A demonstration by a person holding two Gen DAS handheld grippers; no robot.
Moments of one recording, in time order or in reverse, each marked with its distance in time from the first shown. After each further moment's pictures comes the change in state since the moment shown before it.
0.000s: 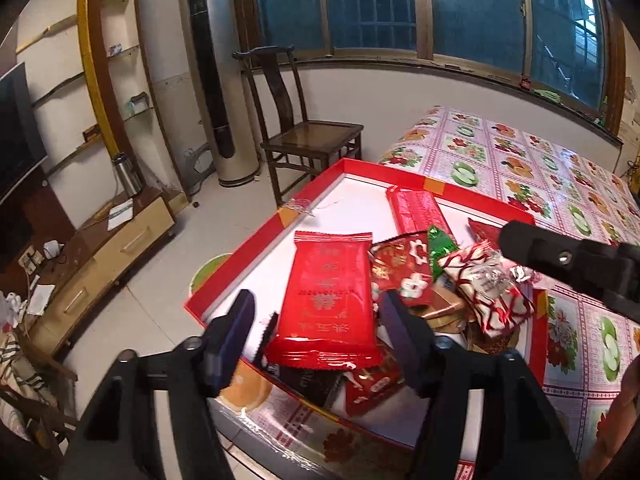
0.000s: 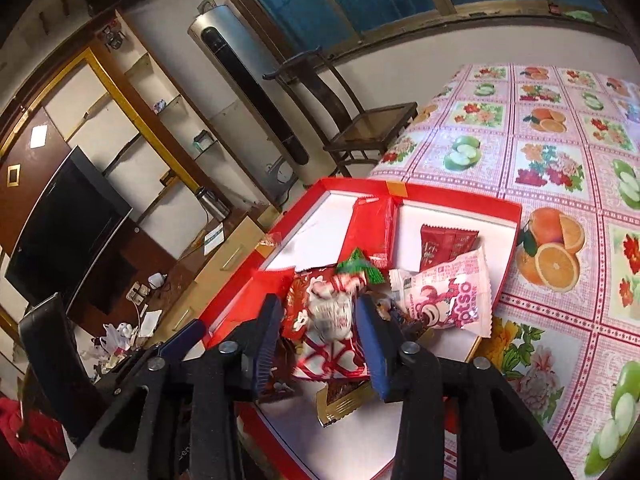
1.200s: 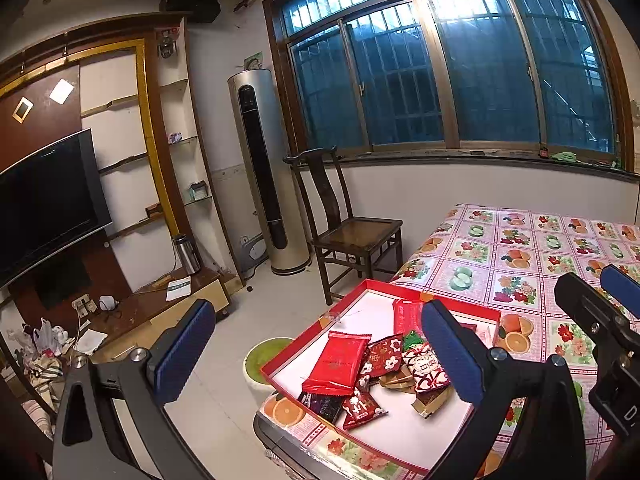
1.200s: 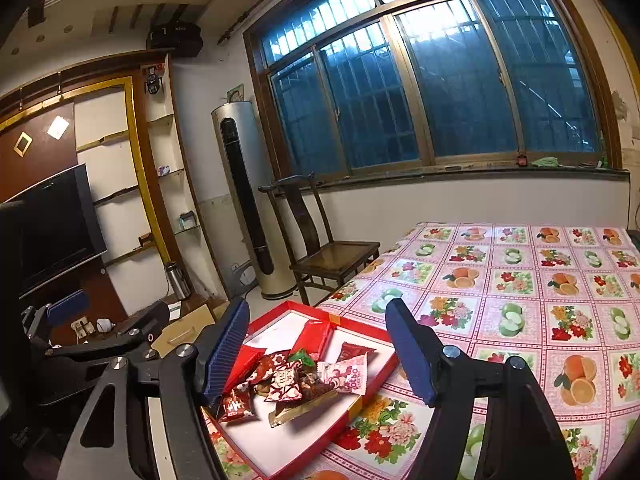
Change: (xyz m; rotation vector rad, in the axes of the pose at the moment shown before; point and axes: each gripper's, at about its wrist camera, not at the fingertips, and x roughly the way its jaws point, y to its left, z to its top) left arm -0.152 -0.038 0.029 -0.005 -0.331 0.171; right arm -0.161 0.033 -0.019 -0.245 -0.447 -0.185
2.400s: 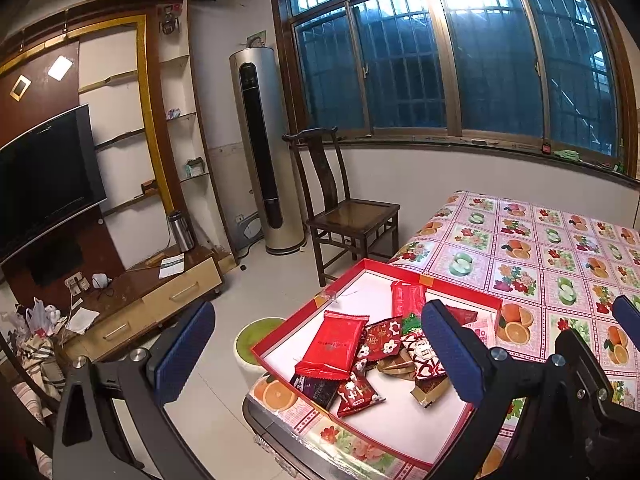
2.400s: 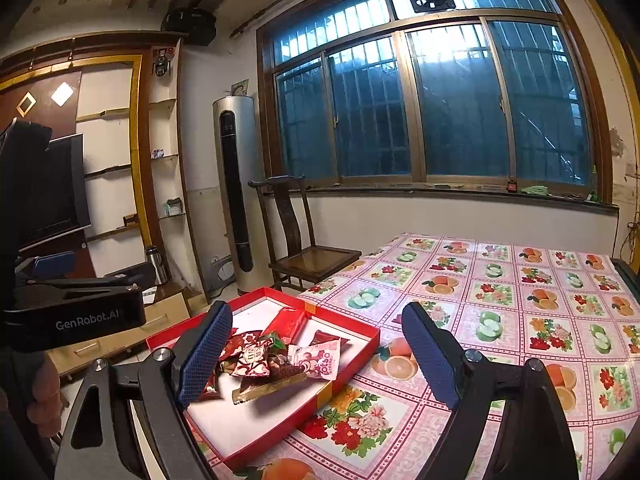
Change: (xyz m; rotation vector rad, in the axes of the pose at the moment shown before) left arm 0.019 0.004 -0.013 -0.039 0.073 -0.013; right arm -0.002 0.007 -0.036 -0.114 -0.020 -0.065
